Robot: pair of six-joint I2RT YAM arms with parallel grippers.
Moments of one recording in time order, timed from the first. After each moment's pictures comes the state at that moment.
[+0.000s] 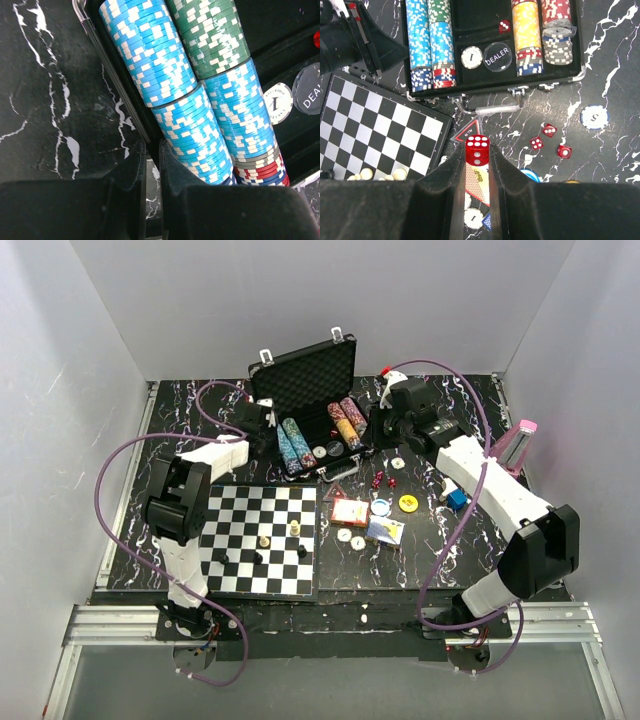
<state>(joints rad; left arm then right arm) -0.33 1.95 1.30 -0.21 -0.01 -0.33 0.51 1.52 1.38 -0.52 -0.08 0.31</state>
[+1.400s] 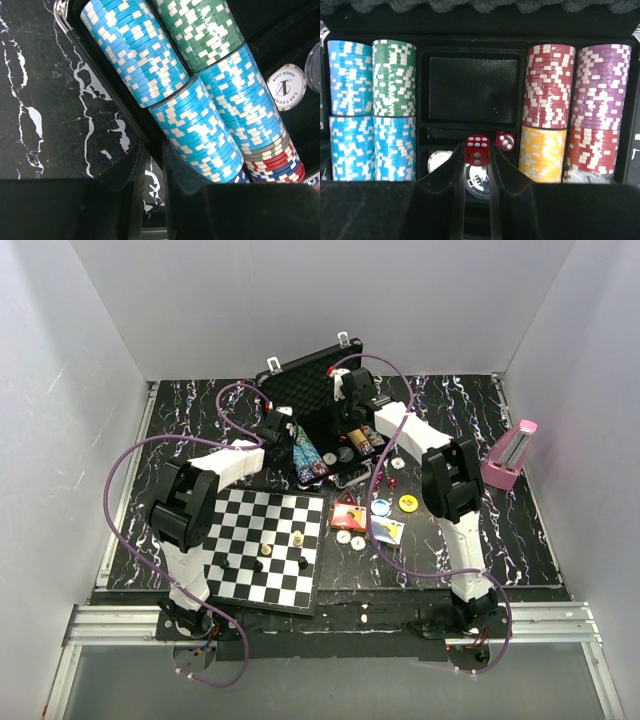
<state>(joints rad) -0.47 1.91 1.28 -0.27 -0.12 -0.34 0.51 2.22 1.91 -0.48 -0.12 0.05</state>
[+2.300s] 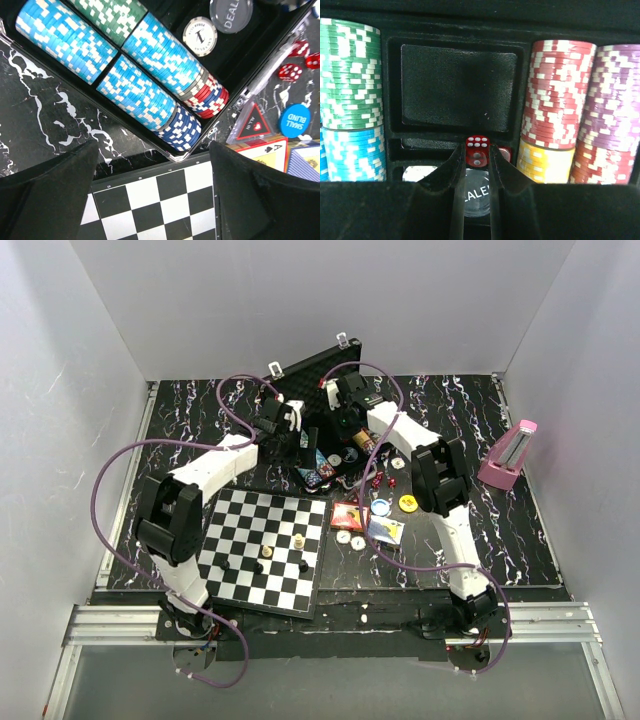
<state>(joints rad) -0.49 1.80 1.35 -0.46 0.10 -0.26 0.51 2.35 2.04 -0.60 -0.09 -0.11</state>
